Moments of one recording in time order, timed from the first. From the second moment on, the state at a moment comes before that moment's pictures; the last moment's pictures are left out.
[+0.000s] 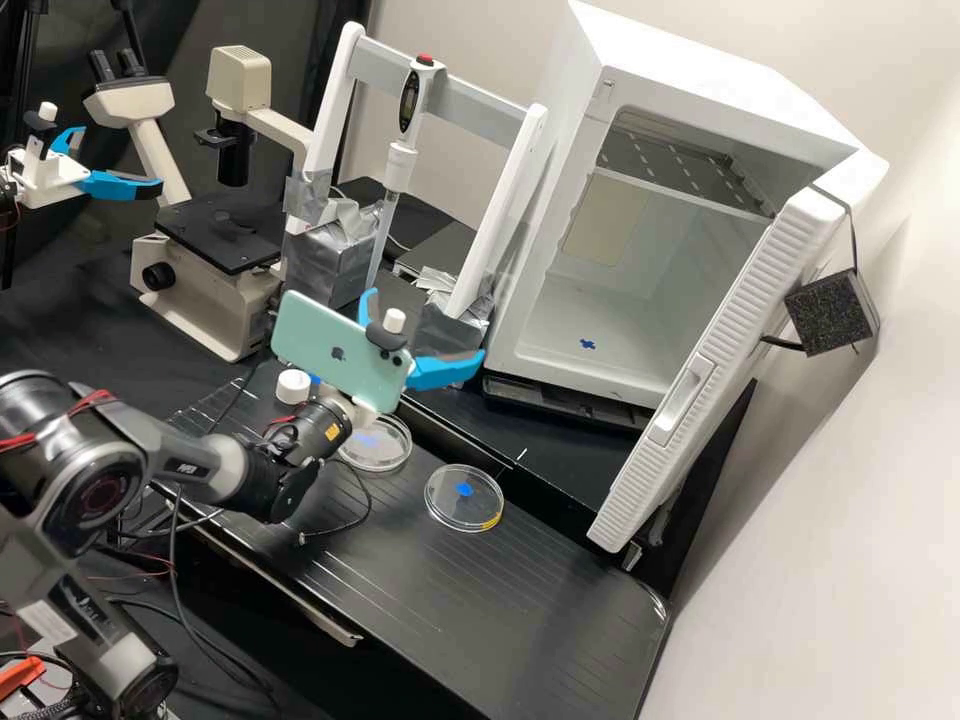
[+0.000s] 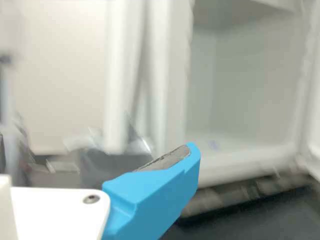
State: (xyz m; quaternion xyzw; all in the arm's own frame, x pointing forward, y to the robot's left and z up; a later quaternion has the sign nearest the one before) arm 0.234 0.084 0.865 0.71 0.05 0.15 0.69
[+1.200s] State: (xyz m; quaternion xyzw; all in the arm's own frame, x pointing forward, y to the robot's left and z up) arm 0.314 0.243 0.891 0.66 0.10 0.14 0.74
